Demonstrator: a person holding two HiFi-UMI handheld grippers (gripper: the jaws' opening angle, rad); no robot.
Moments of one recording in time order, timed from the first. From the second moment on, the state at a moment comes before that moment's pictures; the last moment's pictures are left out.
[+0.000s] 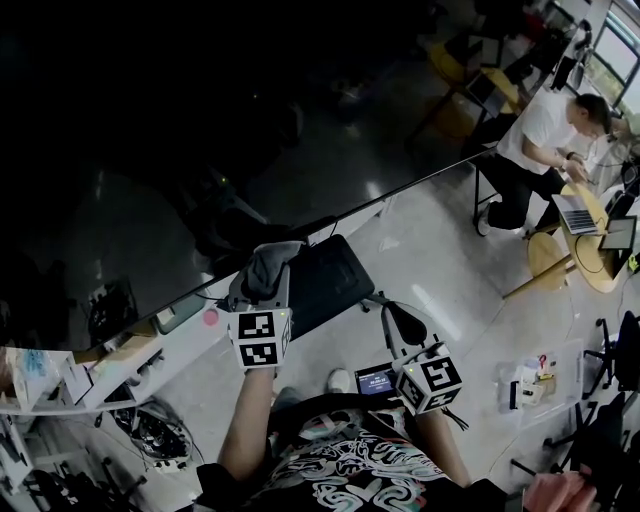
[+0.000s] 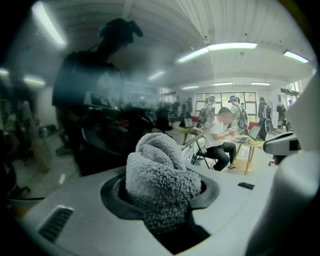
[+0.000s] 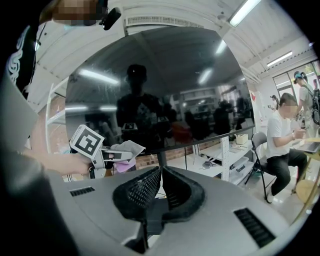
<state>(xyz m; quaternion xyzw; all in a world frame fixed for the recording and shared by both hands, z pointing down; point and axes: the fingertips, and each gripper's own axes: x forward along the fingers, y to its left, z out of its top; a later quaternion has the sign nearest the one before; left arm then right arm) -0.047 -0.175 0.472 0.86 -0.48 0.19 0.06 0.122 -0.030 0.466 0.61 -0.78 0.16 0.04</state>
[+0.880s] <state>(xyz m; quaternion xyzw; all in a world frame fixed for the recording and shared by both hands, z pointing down) -0.006 -0.181 0.473 0.88 -0.43 0.20 0.05 0.155 -0.013 0.464 0.66 -0.74 0.17 0.02</state>
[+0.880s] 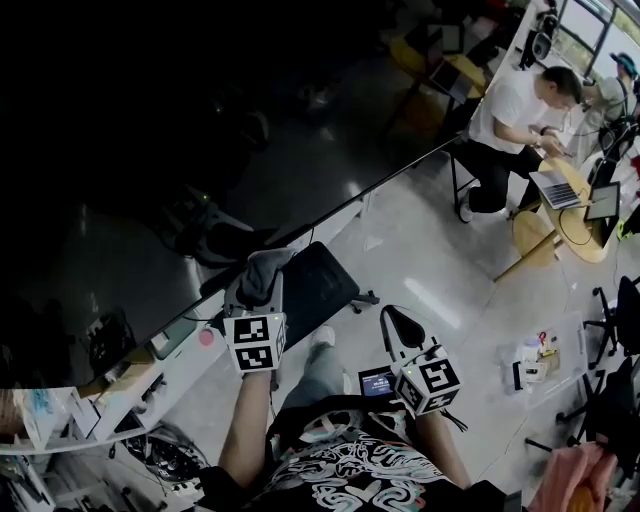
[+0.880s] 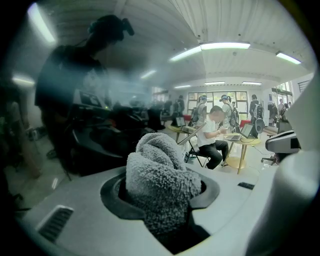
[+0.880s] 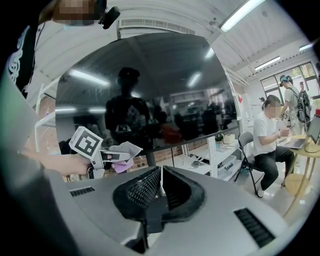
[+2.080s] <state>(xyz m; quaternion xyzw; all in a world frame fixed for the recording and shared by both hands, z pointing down) 0.063 -0.194 0.475 0.90 -0.39 0.19 0.04 0.216 -0.005 0.465 0.72 -0.68 0.14 0.04</state>
